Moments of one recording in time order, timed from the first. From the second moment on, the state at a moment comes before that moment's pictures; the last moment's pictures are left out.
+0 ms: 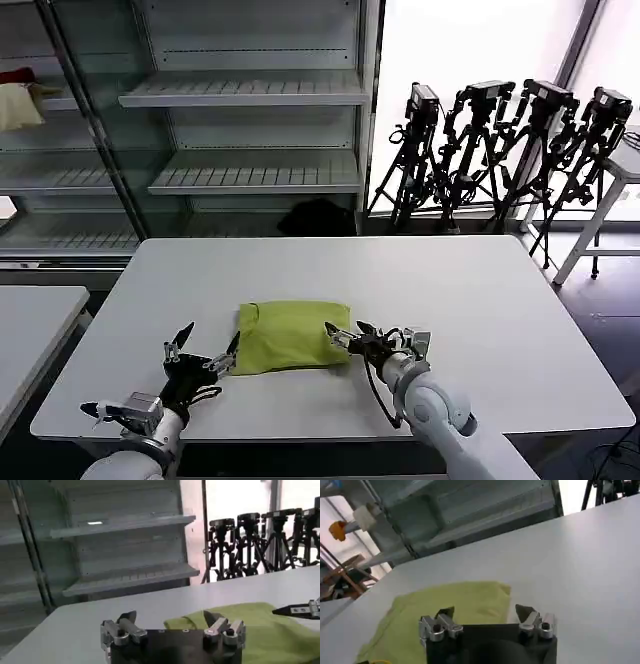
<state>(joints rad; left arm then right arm) 1.48 -1.13 -0.49 -2.21 -0.31 0.38 -0.12 -0.93 1.15 0.05 1.86 0.96 -0.52 0.29</state>
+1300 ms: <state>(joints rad) 1.52 -1.15 -0.51 -2.21 -0.30 0.38 -0.12 -0.91 1.12 0.10 1.84 0.96 -0.52 0.27</state>
